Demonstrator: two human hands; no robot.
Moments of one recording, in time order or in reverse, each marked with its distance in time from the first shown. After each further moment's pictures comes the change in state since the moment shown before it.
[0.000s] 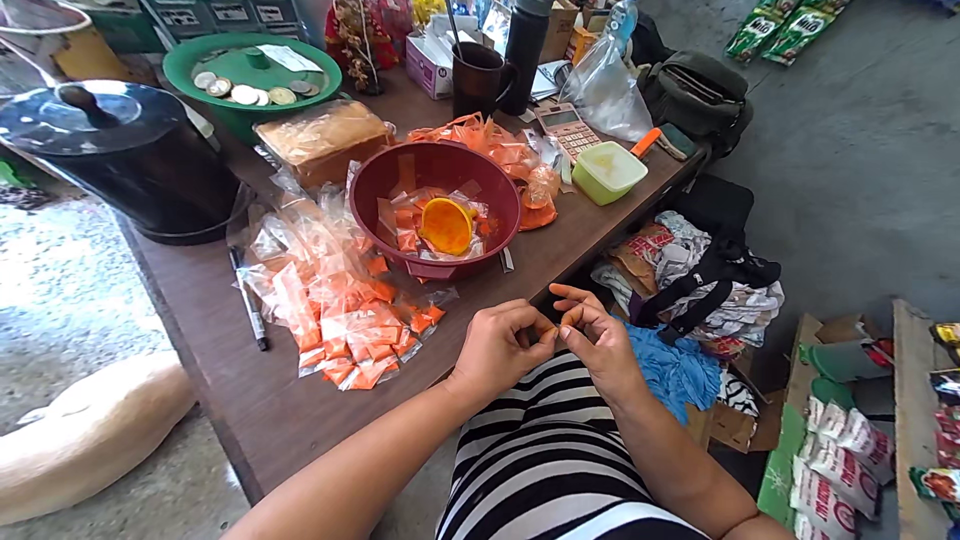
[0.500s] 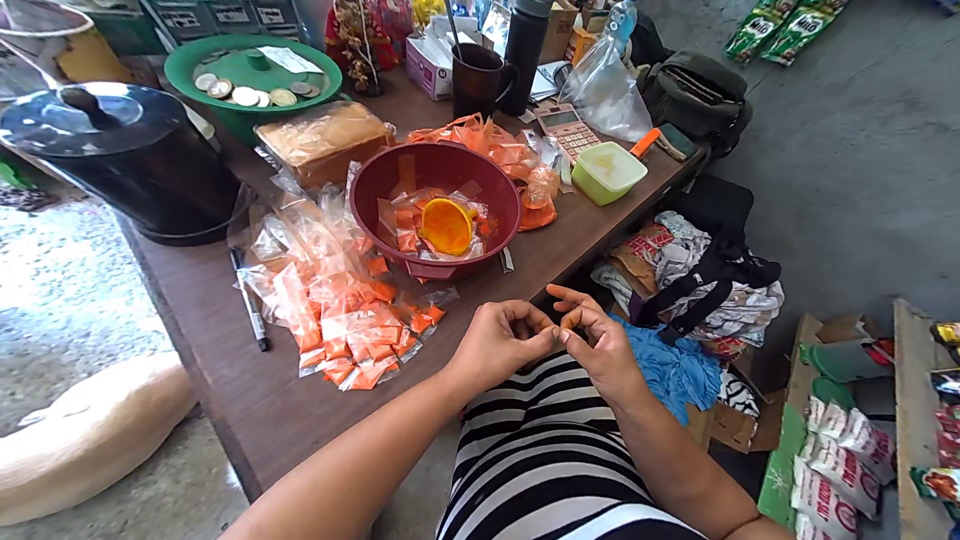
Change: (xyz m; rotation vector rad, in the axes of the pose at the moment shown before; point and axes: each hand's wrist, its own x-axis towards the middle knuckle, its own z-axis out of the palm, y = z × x) left_hand 0.009 0.009 -0.014 -0.347 -0.184 -0.348; right_hand -0.002 0.000 -0.001 -0.034 -0.034 -0.017
